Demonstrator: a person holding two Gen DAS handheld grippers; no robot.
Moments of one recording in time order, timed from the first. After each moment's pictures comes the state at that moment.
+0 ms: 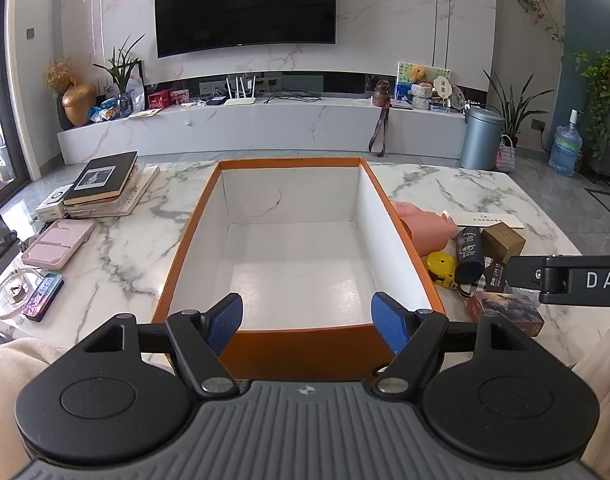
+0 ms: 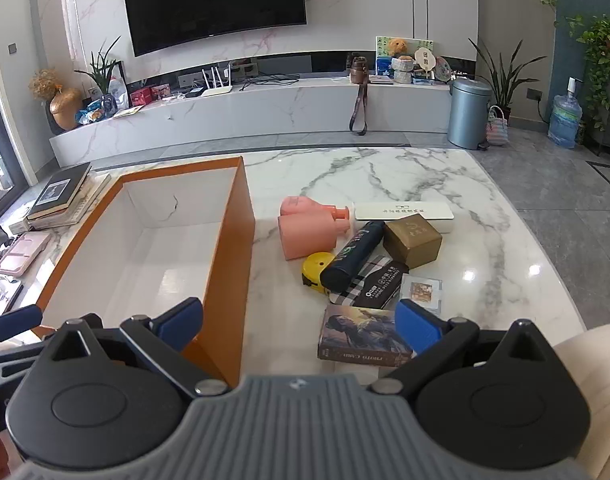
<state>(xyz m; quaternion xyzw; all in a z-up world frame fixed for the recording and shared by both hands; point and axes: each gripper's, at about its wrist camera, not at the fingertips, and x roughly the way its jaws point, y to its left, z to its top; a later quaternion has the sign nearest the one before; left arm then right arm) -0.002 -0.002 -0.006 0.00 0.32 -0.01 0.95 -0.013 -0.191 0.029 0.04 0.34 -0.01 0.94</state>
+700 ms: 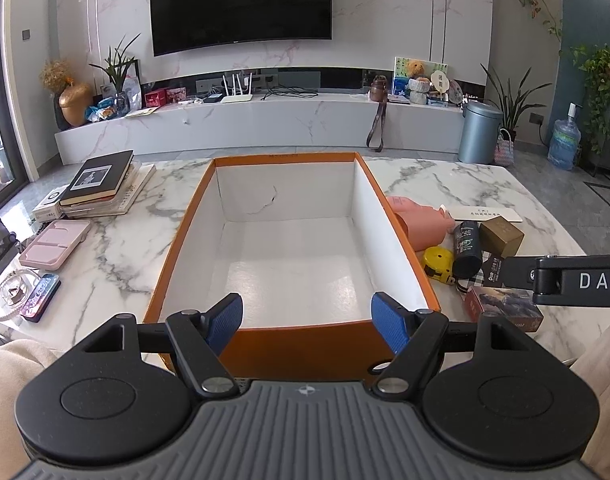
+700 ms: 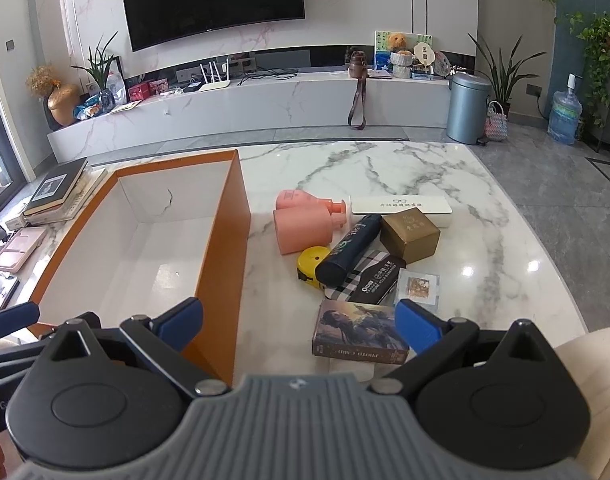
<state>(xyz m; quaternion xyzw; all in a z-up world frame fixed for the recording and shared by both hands) -0.002 -0.009 -0.008 0.00 0.32 0.00 0.95 -0.012 -0.195 0.027 0.04 0.34 -0.01 0.94</state>
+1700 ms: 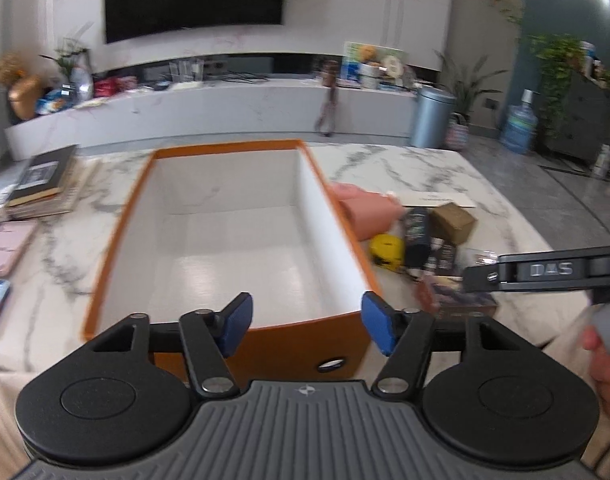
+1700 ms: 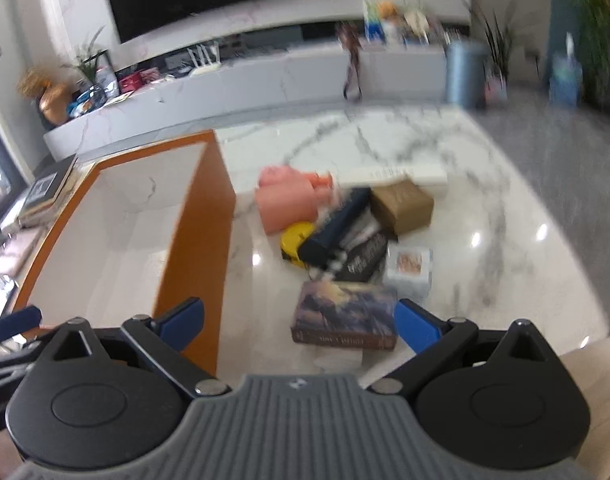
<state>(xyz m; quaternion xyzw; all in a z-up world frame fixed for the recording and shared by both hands) 0.017 -0.024 -0.009 -0.02 0.35 -0.07 0.93 0.012 -0.238 0.000 0.11 0.40 -0.01 0.91</state>
